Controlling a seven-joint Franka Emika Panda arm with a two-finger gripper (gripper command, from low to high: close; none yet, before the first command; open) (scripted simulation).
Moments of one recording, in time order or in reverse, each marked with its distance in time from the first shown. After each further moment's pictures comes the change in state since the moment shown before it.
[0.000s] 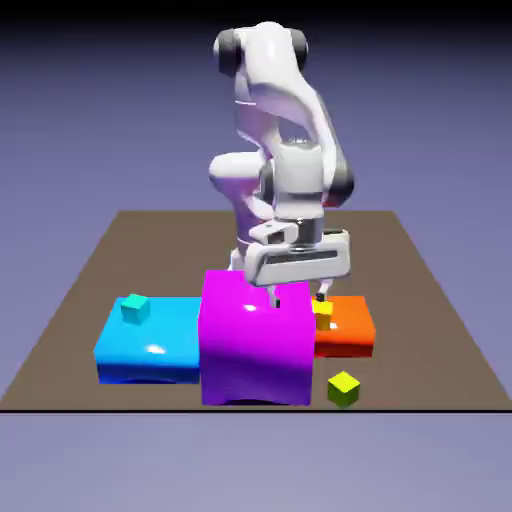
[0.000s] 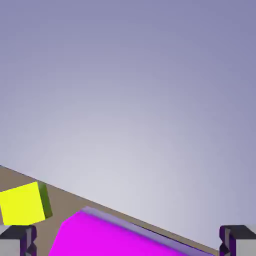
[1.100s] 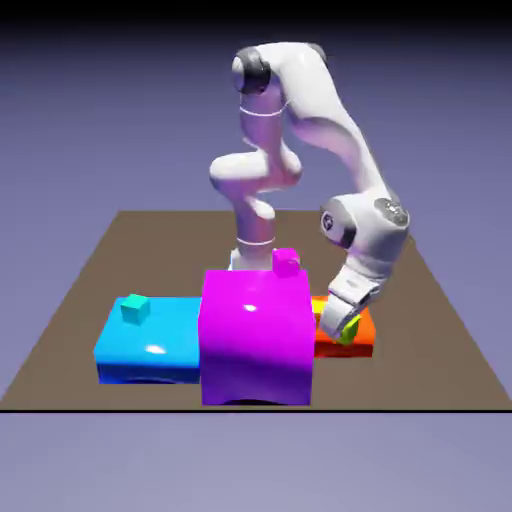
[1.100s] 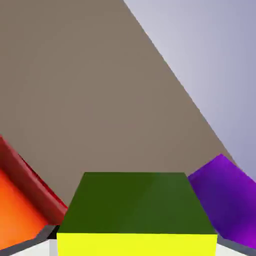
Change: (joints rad) arm 0.212 0.026 0.035 -0.076 -0.162 -0.244 -0.219
